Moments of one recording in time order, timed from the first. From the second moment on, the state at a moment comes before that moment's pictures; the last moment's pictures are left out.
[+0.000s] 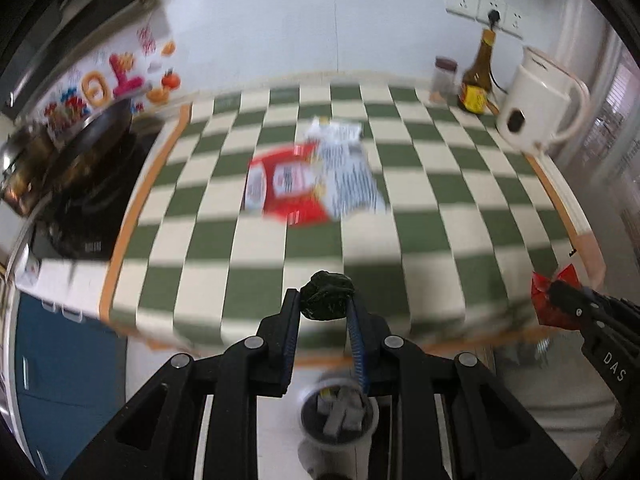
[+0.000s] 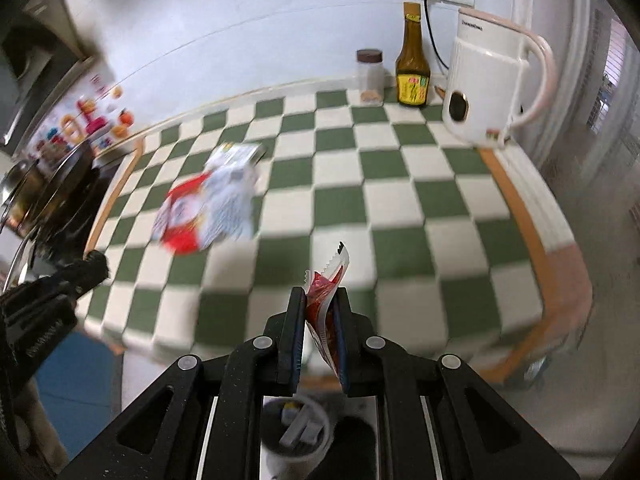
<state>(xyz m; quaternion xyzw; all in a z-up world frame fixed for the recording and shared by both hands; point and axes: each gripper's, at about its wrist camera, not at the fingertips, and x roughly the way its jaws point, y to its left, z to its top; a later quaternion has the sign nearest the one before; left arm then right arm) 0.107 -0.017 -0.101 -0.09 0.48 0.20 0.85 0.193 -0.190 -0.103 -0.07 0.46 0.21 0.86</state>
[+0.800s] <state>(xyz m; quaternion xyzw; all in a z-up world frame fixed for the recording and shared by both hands) 0.037 -0.042 -0.504 -0.20 0.70 0.18 0.67 0.097 -0.226 -0.490 -0.09 0.68 0.19 0.71</state>
